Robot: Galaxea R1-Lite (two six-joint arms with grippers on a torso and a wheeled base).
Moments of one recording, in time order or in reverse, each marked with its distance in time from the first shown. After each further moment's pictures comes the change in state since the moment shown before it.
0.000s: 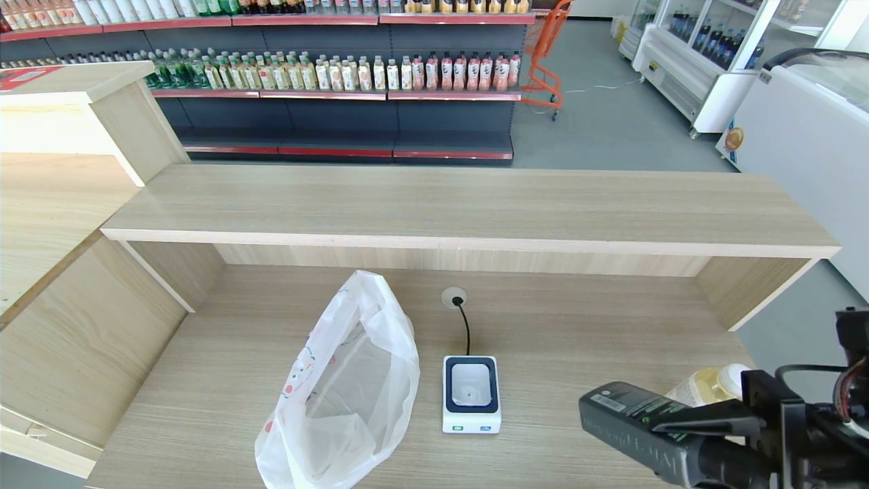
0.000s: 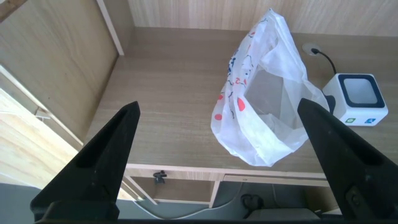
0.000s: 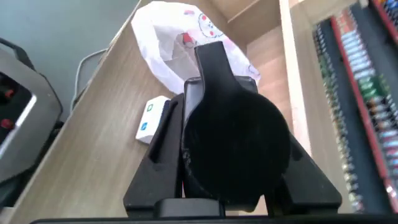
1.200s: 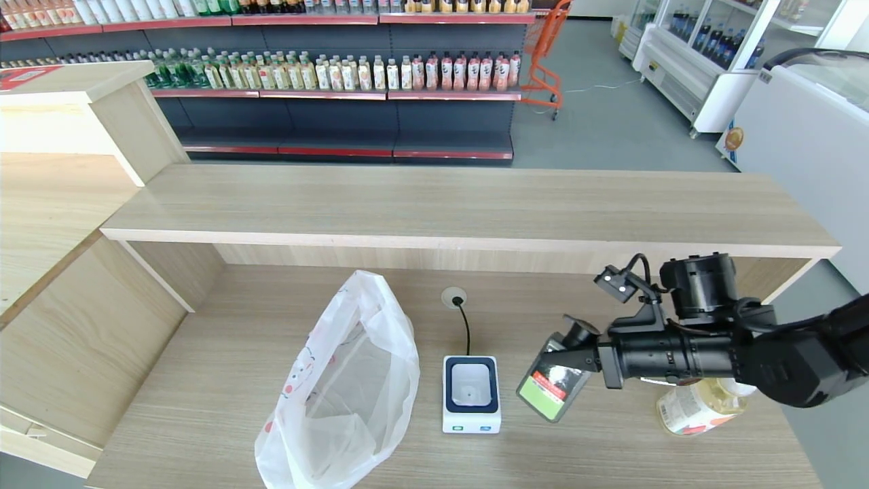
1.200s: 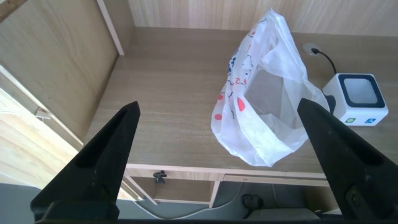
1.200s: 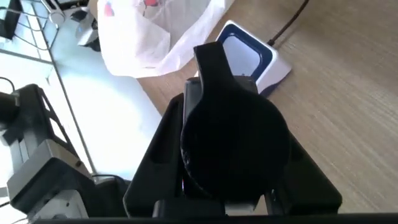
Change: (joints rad) left arm 0.000 0.000 0.000 0.000 0.000 0.000; right arm 0.167 0.519 -0.343 -0.256 -0.445 1.756
